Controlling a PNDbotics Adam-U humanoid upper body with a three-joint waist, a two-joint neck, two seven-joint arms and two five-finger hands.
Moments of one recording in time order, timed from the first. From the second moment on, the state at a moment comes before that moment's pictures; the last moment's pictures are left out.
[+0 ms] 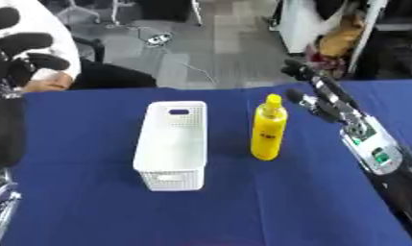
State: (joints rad) left arm -0.38 0.45 -0.15 -1.99 0.28 -0.59 0.00; right arm -0.72 -0.46 0.14 -1.15 0.35 -0.19 0.15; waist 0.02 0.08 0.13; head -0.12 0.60
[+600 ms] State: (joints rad) left arm -0.40 0.45 -0.15 -1.99 0.29 -0.59 0.00; right arm -0.75 -0.43 0.14 -1.06 0.43 -0.22 0.23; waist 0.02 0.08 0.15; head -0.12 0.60
